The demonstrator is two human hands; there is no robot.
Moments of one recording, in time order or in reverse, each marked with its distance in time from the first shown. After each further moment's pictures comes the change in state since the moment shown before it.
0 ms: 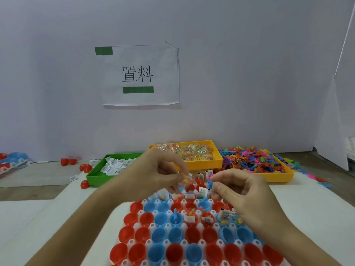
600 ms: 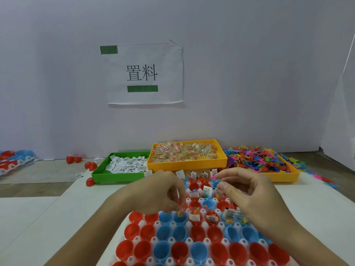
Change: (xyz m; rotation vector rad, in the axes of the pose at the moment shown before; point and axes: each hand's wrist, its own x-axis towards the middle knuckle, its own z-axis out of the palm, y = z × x) left_hand 0.002 -0.025 0.010 0.458 -0.272 -0.167; right_hand 0.002 0.003 -0.001 -0.105 -0.004 -0.057
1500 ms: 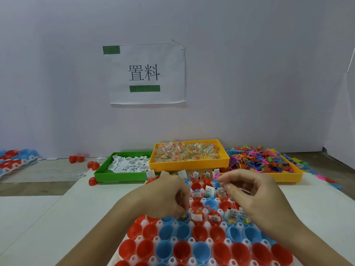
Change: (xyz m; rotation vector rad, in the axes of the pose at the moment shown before) left_hand 0.006 0.002 0.012 0.022 0.004 -0.026; right_hand -0.001 -0.002 0.001 -0.038 0.016 -0.005
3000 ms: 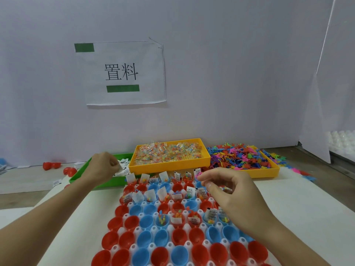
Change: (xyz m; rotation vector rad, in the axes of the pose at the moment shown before) left_hand 0.050 -0.149 -0.038 0.082 0.690 -0.437; right_hand 0.002 0.003 -0.005 -0.037 0.014 0.020
